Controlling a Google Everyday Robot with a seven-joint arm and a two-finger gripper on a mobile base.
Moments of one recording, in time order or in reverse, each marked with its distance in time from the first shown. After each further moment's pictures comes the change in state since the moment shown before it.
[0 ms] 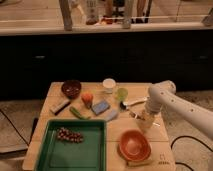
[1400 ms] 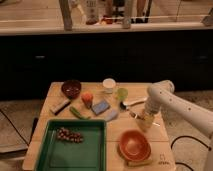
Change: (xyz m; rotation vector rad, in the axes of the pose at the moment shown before) arm -0.001 -0.003 0.006 -0.018 0.016 -0.005
